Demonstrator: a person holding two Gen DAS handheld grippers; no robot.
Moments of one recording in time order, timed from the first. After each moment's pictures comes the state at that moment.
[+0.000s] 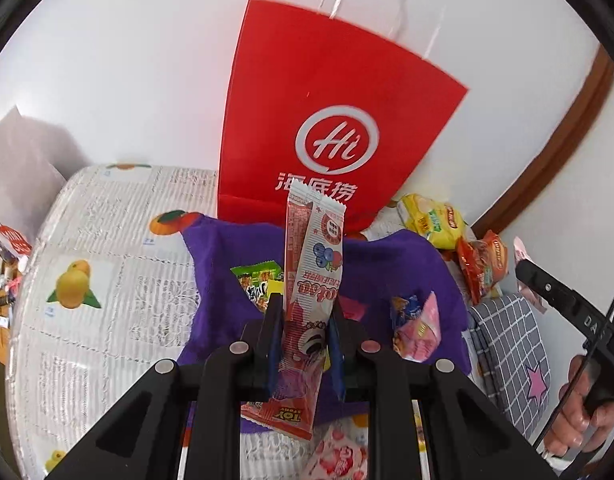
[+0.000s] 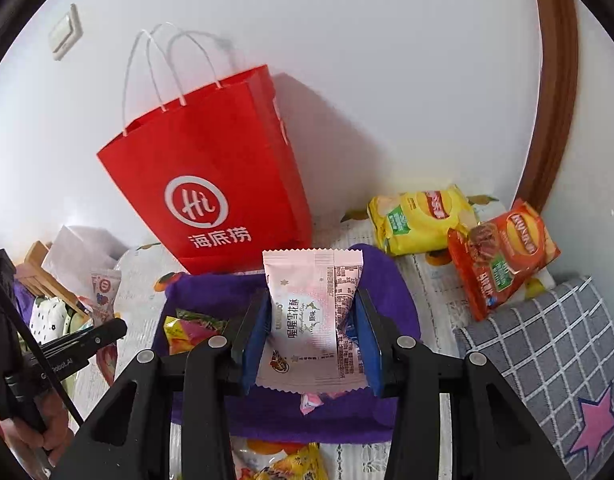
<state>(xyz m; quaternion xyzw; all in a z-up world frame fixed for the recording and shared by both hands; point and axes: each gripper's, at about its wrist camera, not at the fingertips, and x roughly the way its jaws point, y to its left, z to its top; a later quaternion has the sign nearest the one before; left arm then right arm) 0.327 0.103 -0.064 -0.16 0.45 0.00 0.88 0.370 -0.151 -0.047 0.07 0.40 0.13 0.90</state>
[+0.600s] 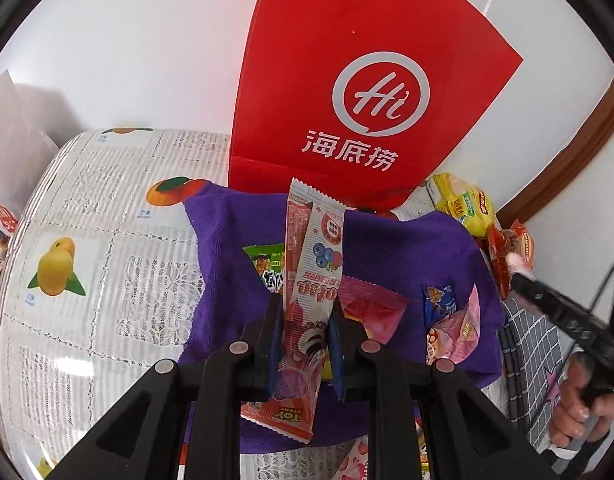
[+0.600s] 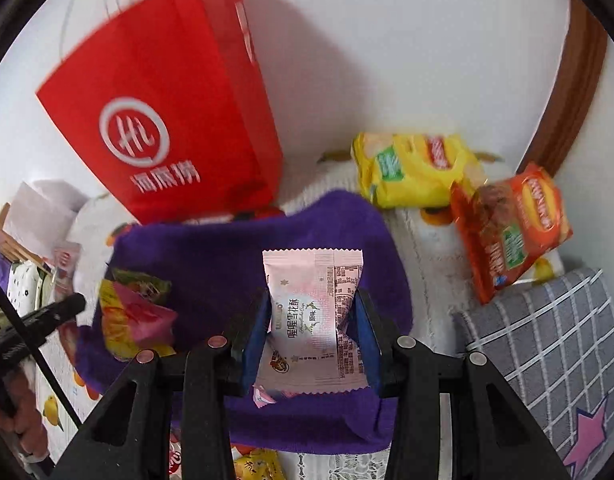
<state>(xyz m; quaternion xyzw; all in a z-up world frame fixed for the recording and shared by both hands) 0.345 0.114 -0.108 -0.17 0.48 0.01 0.86 0.413 -0.148 -0.113 0.01 0.49 0.11 0.86</state>
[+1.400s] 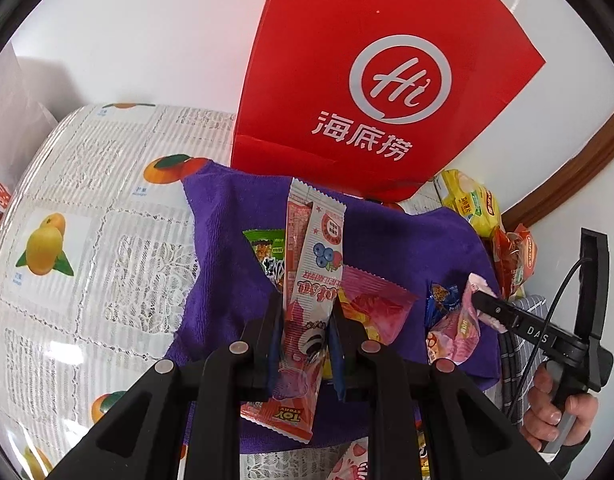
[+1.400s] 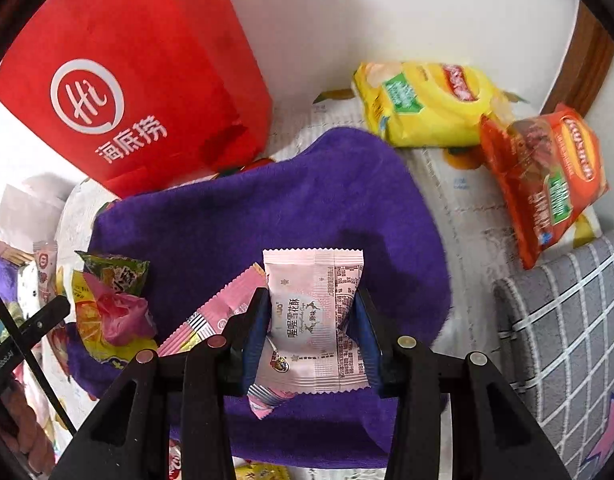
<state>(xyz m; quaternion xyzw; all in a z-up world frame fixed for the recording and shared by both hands) 0.350 0.115 -0.126 -0.20 0.50 0.02 0.85 0.437 -0.147 -0.161 0.05 0.56 0.11 0.82</state>
